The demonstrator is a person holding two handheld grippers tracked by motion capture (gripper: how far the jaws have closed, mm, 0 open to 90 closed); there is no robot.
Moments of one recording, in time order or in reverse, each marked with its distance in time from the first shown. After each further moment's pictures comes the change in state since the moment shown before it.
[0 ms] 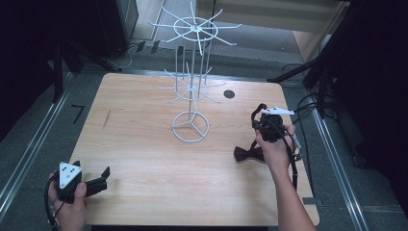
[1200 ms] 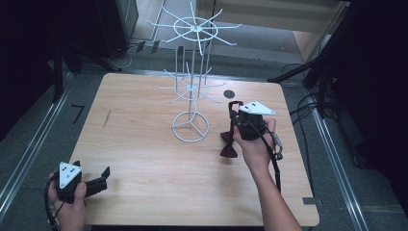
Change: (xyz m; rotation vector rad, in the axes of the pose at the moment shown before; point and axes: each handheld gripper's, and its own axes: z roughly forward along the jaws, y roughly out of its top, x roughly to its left) left arm 0.000 0.000 0.000 0.002 -0.001 -0.001; right arm 0.077 0.030 -0.020 -0.197 0.071 -0.119
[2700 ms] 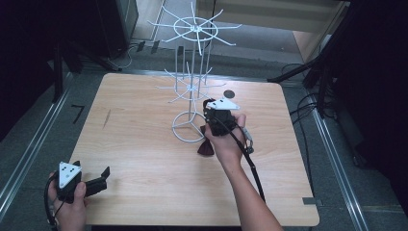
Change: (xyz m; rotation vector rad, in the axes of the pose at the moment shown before) left arm 0.001 0.000 0.000 0.004 -0.002 -0.006; right arm 0.059 0.014 0.046 0.027 0.033 -0.026
